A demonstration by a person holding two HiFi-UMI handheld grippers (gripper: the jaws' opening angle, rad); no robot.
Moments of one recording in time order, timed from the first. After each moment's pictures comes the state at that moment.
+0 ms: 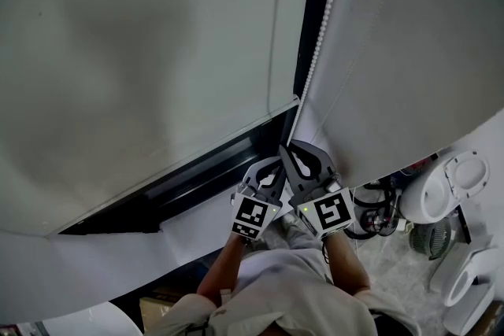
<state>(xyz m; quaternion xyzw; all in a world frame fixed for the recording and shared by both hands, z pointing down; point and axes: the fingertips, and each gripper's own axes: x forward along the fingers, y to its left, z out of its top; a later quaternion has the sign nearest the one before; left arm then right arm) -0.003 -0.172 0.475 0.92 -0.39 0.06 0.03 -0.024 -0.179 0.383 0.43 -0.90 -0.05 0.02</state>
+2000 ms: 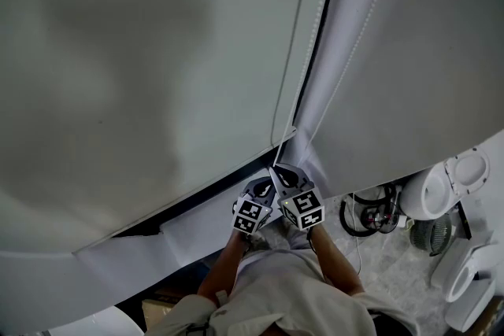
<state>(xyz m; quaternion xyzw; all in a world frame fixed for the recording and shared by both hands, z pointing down) -0.009 -0.161 0.668 0.91 -0.35 0.14 0.14 -0.034 -0.186 0.582 0.42 -0.89 0.11 0.13</state>
